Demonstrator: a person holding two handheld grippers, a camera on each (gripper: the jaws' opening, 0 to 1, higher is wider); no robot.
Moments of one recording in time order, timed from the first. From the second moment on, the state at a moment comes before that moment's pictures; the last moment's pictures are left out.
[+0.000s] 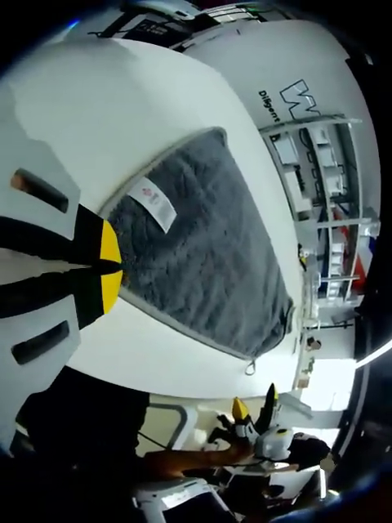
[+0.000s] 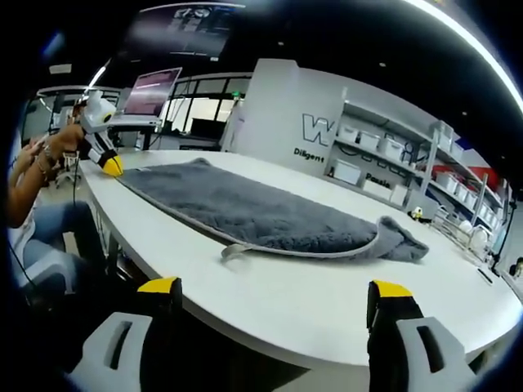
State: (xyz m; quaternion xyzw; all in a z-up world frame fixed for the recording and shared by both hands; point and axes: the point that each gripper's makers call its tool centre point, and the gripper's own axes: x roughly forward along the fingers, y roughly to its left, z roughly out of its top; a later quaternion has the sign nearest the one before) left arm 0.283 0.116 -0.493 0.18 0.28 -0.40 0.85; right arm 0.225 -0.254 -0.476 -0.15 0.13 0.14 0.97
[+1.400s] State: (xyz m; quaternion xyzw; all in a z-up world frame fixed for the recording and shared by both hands) left arm 0.272 0.058 -0.422 0.13 0.09 -0.42 0.90; right arm 0.241 -0.279 -0.430 -0.15 0.12 0.12 0.97
